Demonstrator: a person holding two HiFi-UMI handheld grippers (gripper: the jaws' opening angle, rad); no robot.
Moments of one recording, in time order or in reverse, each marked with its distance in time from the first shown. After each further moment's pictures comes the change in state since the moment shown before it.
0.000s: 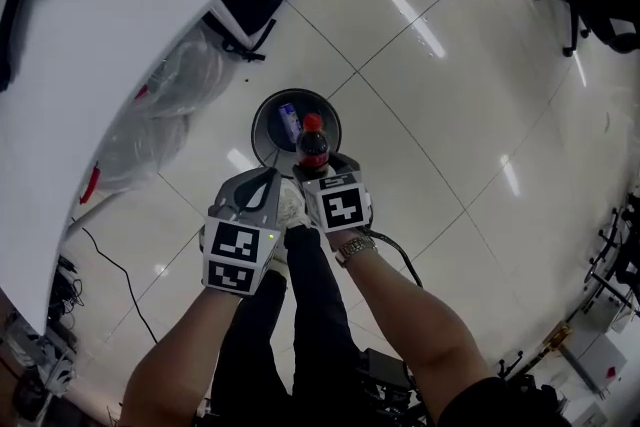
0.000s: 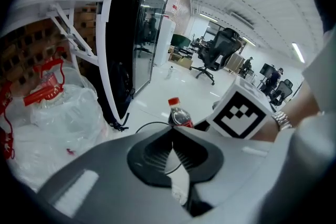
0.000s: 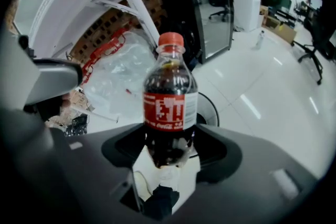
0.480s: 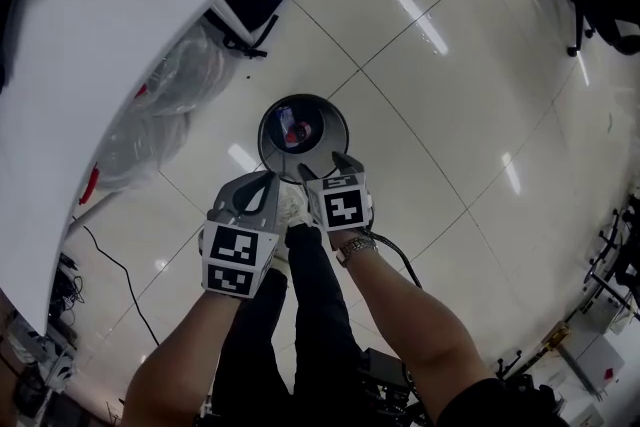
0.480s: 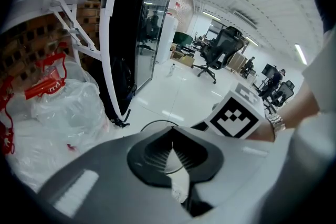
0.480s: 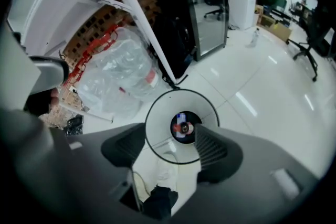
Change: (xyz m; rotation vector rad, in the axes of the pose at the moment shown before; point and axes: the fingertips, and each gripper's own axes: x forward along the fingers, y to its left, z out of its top) left arm 0.003 0.005 -0.011 -0.023 0.023 0.009; right arm 0.015 -0.012 -0.012 0.034 0.013 -0.030
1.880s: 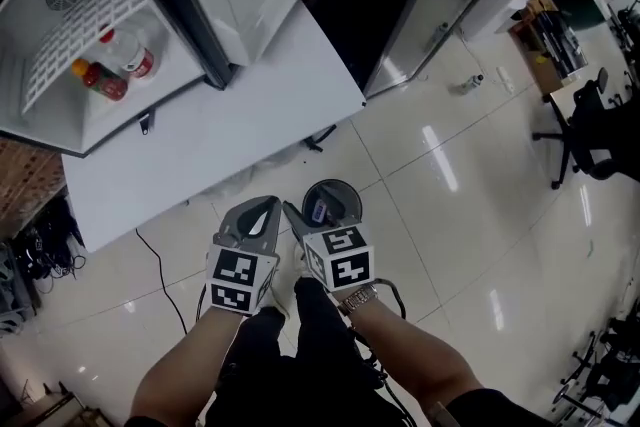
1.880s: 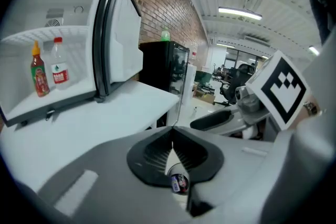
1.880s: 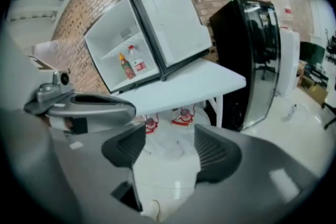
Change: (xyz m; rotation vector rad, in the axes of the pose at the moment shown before) left arm -0.290 0.001 0.131 -0.049 -0.384 0.315; right arm -0.288 0.243 0.159 -0.393 -0.396 0.291
